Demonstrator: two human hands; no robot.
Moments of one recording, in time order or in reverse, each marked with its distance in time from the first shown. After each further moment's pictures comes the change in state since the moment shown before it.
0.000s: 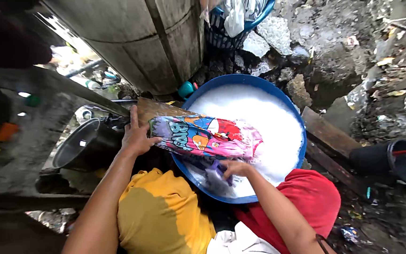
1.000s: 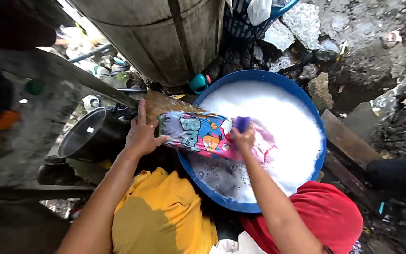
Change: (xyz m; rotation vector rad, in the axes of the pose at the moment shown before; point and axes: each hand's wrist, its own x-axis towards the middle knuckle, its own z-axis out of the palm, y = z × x) left_hand 0.000 -0.001 -0.002 0.040 -0.036 0.012; right_hand 0.067 -0.052 -0.038 -0.207 1.200 0.015
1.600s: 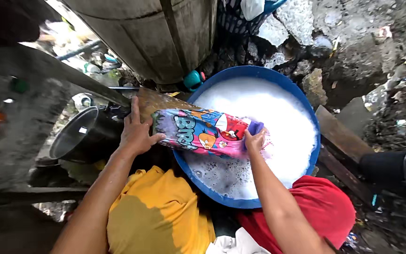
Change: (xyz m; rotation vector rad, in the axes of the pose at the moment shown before) left_hand -0.002 0.002 0.001 0.017 0.018 0.028; right_hand 0.019 0.054 -0.019 0.016 0.173 0.251
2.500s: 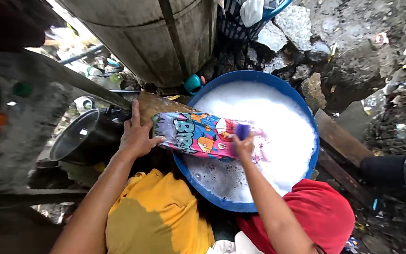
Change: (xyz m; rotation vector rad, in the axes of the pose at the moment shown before) left_hand 0.001 0.002 0.000 0.032 -0.026 -0.040; right_hand -0.036 -0.017 0.004 -0.038 -0.142 -0.182
